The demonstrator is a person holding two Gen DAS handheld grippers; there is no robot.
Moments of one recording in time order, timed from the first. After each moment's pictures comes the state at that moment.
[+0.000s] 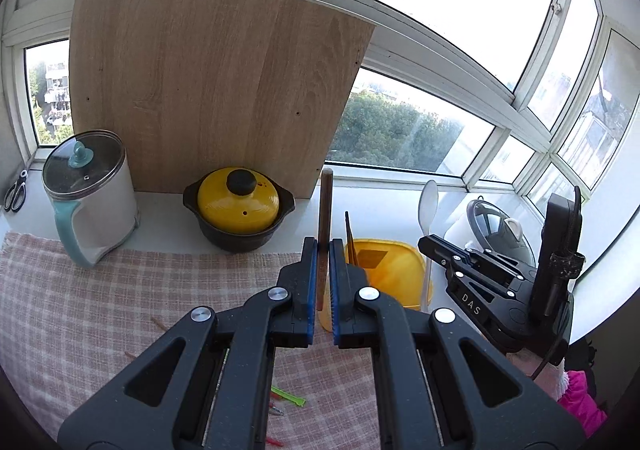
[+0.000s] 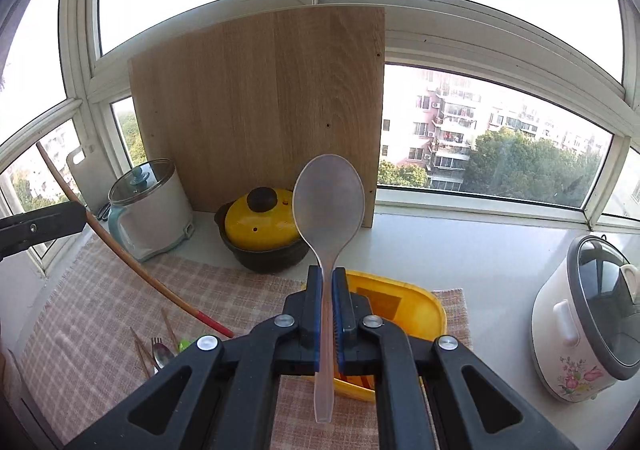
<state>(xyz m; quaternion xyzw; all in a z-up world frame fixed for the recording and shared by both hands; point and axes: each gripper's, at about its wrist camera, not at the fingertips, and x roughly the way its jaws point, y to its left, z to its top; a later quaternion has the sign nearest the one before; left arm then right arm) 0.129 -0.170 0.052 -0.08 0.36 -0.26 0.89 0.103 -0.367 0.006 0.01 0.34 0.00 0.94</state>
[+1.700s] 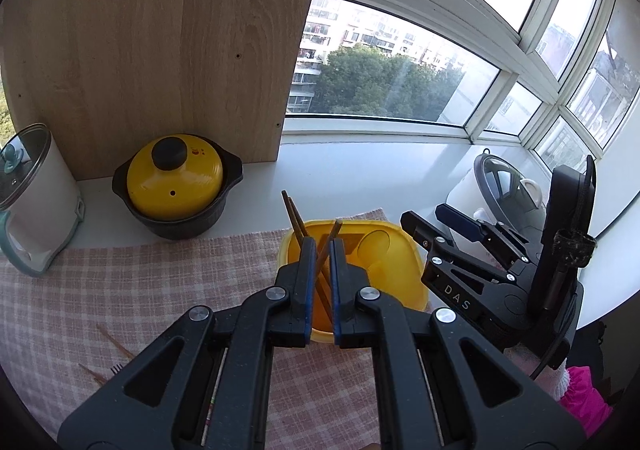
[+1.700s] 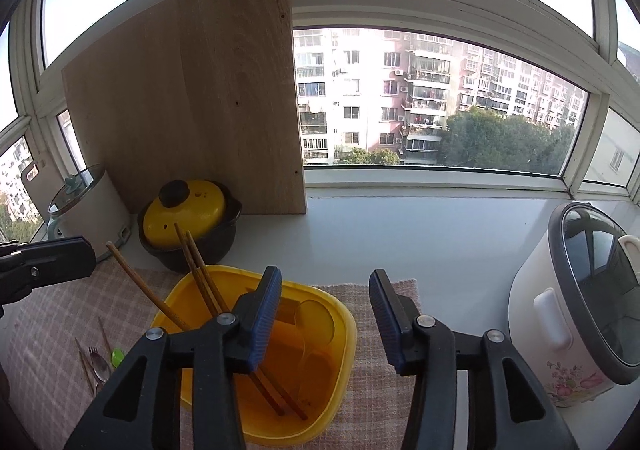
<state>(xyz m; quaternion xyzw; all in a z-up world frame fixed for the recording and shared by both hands) 0.166 -0.283 0.003 -0.03 0.43 -0.27 0.86 0.131 -0.457 -0.039 0.04 0.36 -0.05 0.93</state>
